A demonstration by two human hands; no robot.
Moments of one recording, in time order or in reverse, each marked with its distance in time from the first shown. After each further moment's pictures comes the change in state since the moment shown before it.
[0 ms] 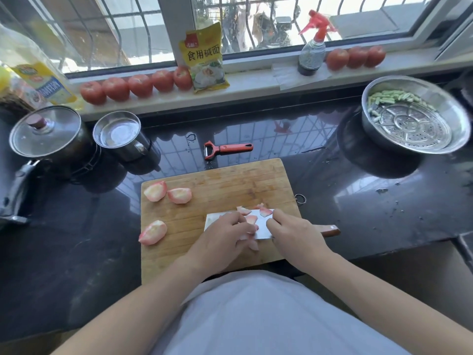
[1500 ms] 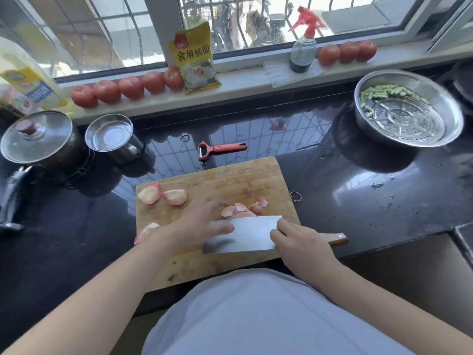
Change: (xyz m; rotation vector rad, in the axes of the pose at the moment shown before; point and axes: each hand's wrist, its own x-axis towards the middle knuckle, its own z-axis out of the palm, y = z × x) left_hand 0.029 -0.033 -0.044 0.063 -0.296 -0.440; right_hand -0.034 0.004 0.009 0.049 0.095 -0.027
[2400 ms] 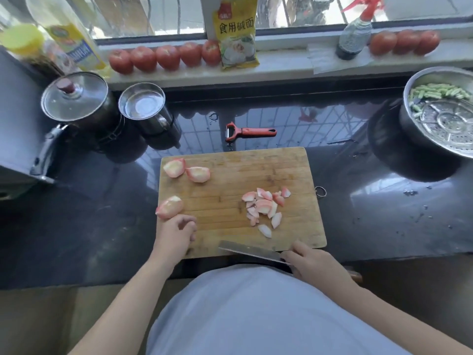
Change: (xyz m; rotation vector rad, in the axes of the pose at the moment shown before) left_hand -0.090 -0.056 0.050 -0.786 0.429 -0.594; right_hand -0.037 -0.016 0.025 0.231 -0.190 -0.083
